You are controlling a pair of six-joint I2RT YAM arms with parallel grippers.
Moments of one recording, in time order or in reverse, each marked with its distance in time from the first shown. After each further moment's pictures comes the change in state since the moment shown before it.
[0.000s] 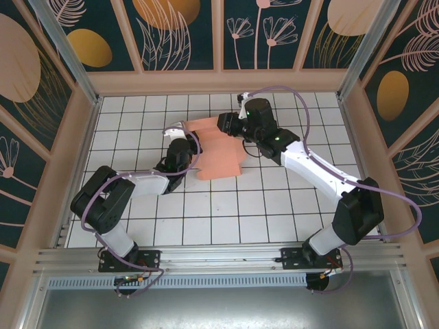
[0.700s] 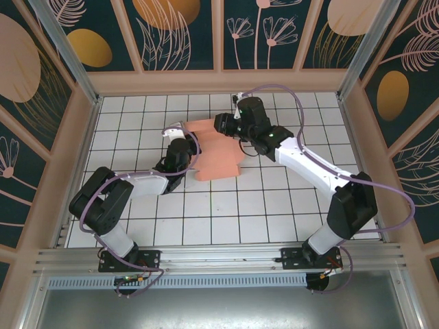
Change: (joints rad) left arm 0.000 -0.013 -0.002 -0.039 -0.020 0.000; right arm 0.024 0.068 0.069 -0.078 0.051 -0.010
